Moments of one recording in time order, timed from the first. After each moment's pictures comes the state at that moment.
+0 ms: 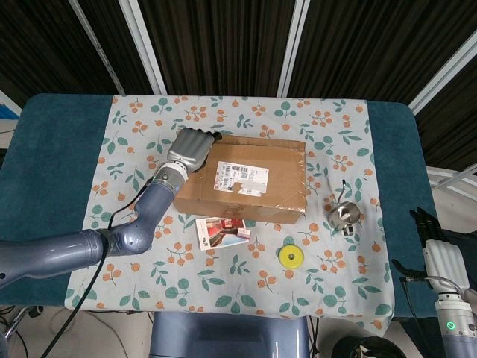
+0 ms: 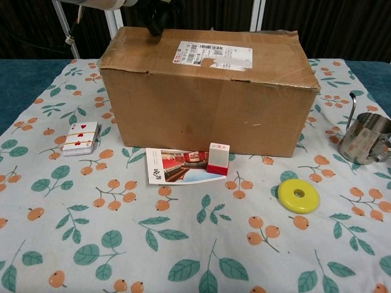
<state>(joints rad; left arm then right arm) -1.35 -1.38 -0.24 -1.43 0.25 0.74 0.79 0.10 -1.15 0.11 -1.64 -1.36 1.38 0.06</state>
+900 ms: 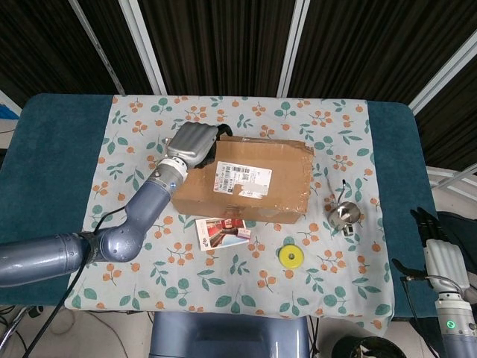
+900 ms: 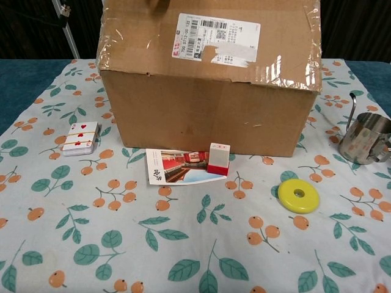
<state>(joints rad) -1.33 -1.22 -0.35 -1.65 0.27 0.77 0.56 0.10 -1.15 0.11 -1.64 -1.34 1.37 0.07</state>
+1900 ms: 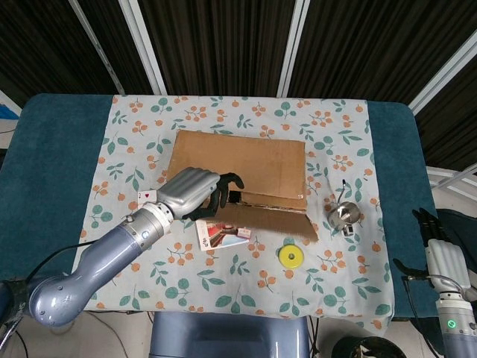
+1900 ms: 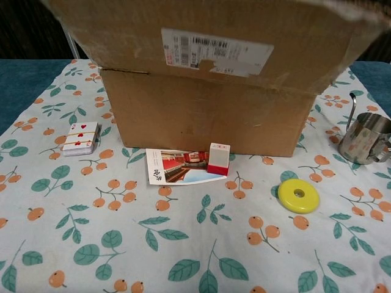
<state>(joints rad) -1.24 -0.84 -0.38 -2.17 0.31 0.65 0.32 0.10 -1.15 0.12 -1.65 -1.32 1.36 0.07</state>
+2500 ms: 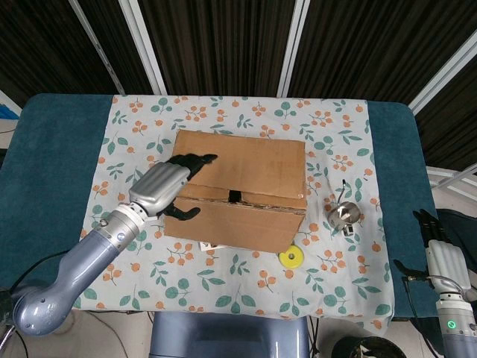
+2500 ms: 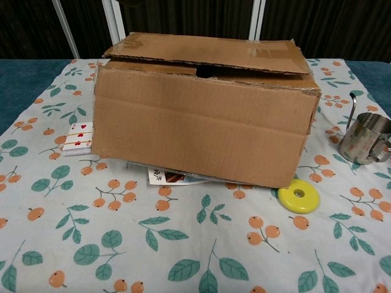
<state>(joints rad) -1.10 -0.85 -0.29 -2.20 0.54 0.89 0.29 0.10 -1.14 0.12 -1.67 -1.30 1.35 0.06</state>
